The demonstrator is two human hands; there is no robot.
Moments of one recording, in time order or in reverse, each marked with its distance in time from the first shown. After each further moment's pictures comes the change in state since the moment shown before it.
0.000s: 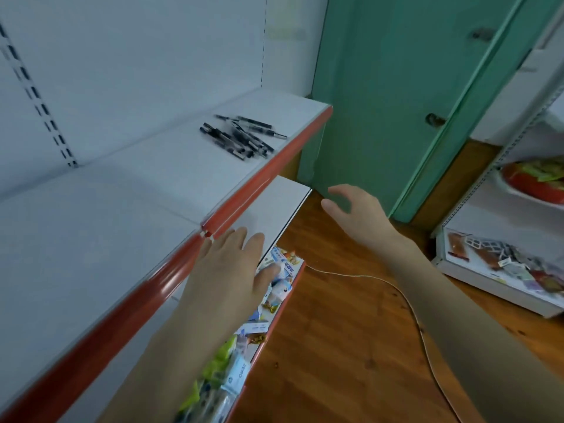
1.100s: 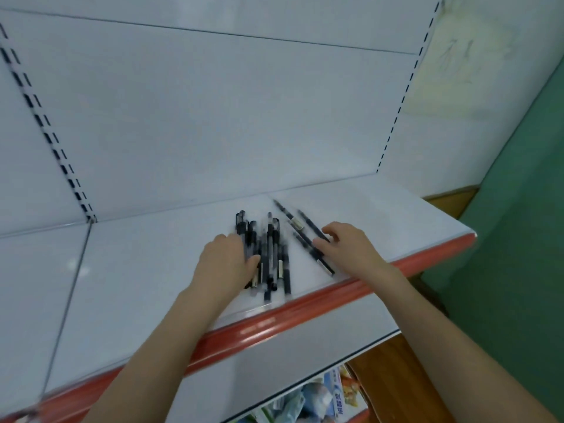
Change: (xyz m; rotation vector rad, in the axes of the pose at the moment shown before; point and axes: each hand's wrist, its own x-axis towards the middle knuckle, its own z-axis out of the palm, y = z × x) left_hand 0.308 -0.056 0.021 -0.007 0.269 -0.854; right_hand 0.372 0.036 0.095 0.081 -0.394 -0.516
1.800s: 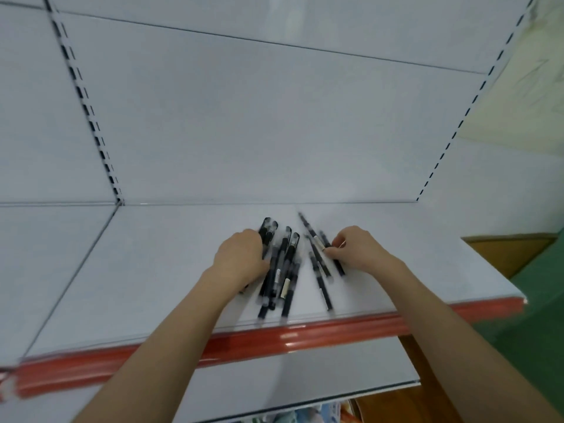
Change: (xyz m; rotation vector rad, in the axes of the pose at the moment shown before) left_hand 0.035 0.039 -0.001 -0.026 -0.111 -0.206; right_hand 0.071 0.014 -0.019 -0.039 -0.274 -0.072
